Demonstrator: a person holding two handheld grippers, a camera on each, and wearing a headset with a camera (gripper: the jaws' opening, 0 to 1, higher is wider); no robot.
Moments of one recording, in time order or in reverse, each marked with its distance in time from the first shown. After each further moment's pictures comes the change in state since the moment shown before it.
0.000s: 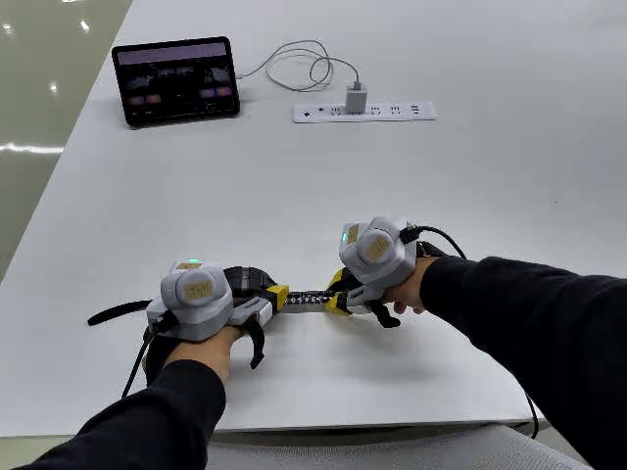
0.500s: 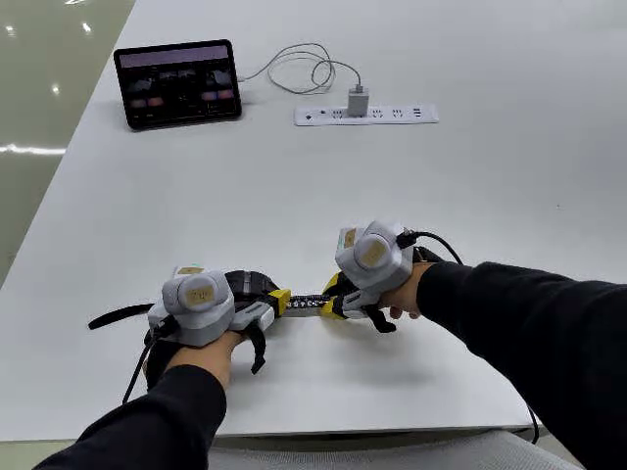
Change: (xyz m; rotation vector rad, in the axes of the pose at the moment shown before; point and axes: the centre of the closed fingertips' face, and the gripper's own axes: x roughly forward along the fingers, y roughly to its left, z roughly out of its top) left arm 0.000 0.000 0.000 0.009 -0.001 -0.003; right arm 0.004 0.001 0.009 0.000 -0.017 0.009
